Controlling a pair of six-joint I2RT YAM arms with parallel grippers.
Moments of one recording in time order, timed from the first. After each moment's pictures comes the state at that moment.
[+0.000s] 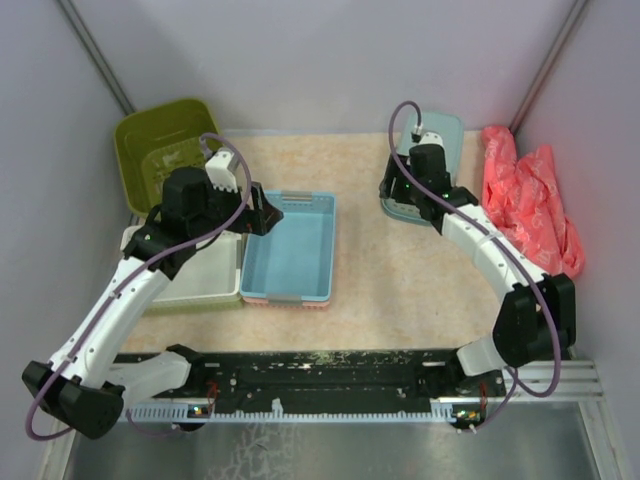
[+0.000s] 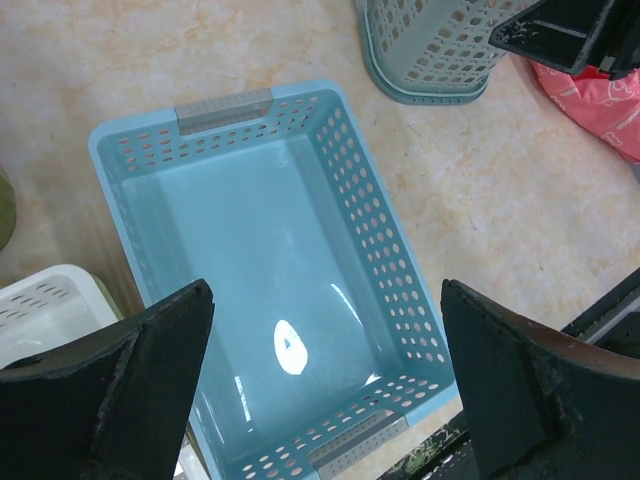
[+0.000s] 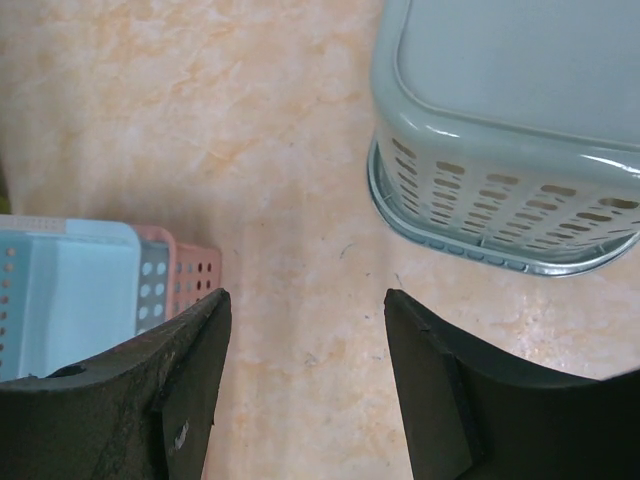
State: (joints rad) left arm -0.45 1.08 1.15 -0.48 0.18 -0.28; right arm 0.34 1.43 1.20 -0.33 0.10 0.42
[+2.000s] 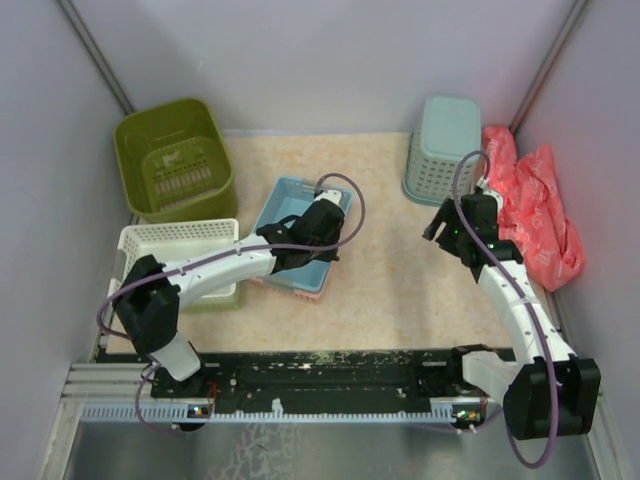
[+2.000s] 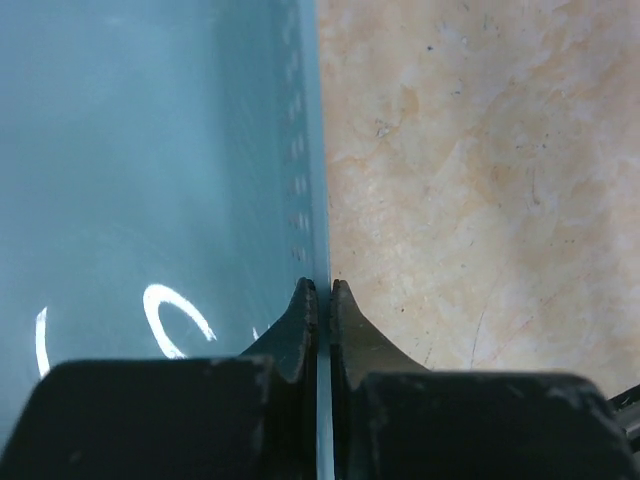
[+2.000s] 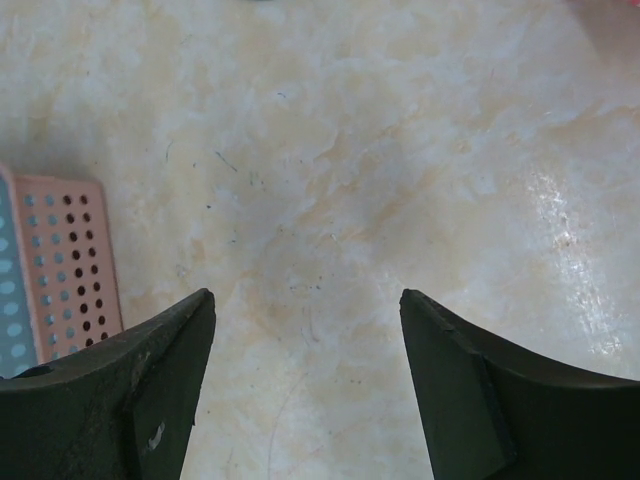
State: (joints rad) left arm -0.93 1.63 1.20 -0.35 -0.29 -0.55; right arm 0.08 1.05 0.82 -0.50 0.09 0.55
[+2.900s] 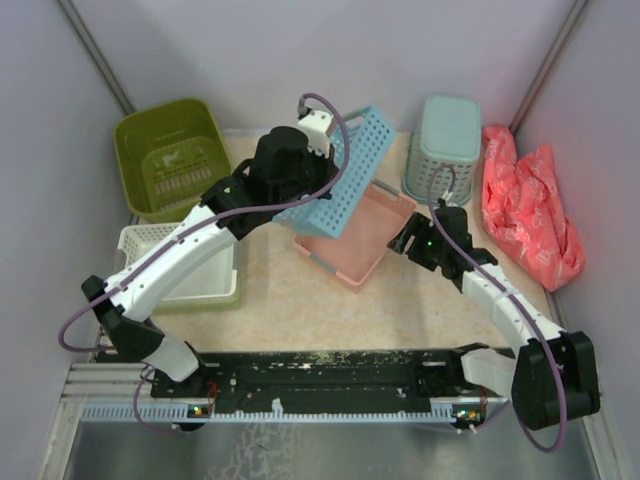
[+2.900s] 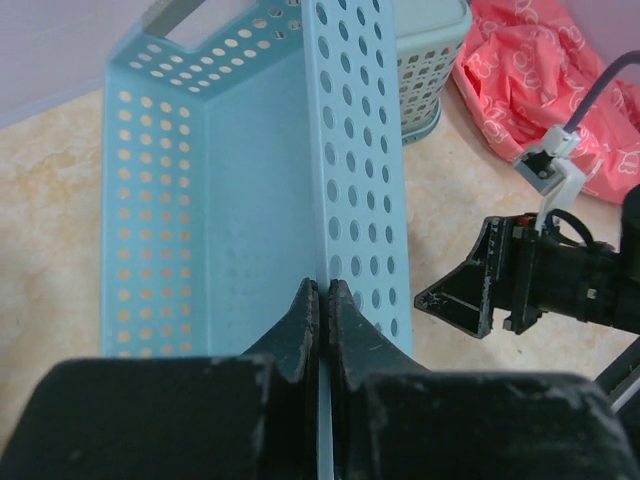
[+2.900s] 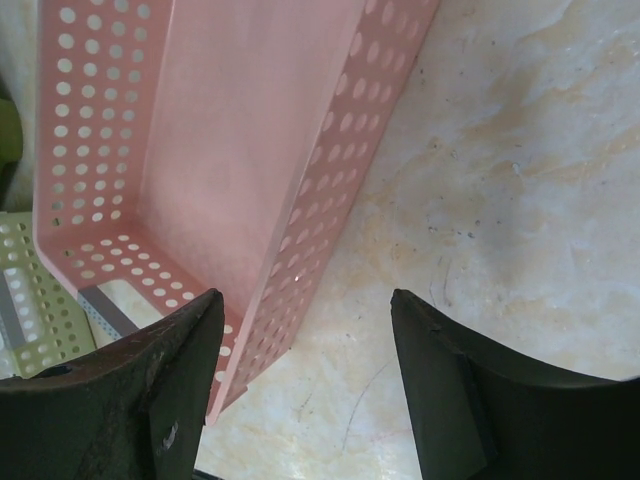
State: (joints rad) left arm -0.87 1.58 1.75 -0.50 -0.22 -0.21; right arm 0.24 1.10 0.66 -0.29 -0.14 0.68
